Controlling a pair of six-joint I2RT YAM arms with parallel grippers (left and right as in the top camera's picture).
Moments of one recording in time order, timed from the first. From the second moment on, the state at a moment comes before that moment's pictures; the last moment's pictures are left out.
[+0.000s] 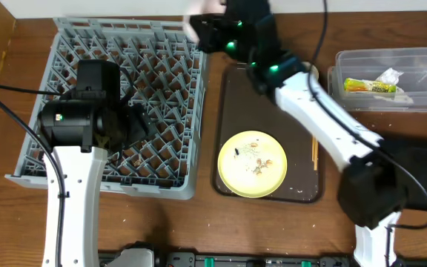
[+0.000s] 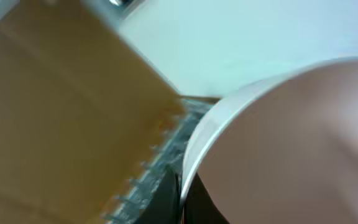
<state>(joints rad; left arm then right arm) 0.00 1.34 1.54 -1.50 -0.14 -0.53 0.61 2.09 1.82 0.19 -0.38 0.71</state>
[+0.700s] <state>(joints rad) 0.00 1.34 1.54 -1.50 -0.14 -0.53 0.78 2.44 1.82 0.69 -0.46 1.01</state>
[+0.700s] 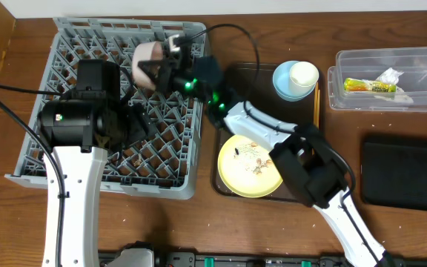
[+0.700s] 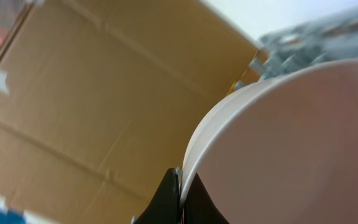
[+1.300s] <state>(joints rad) 0.00 1.34 1.54 -1.50 -0.14 -0.53 0.77 2.44 1.82 0.57 -0.48 0.90</state>
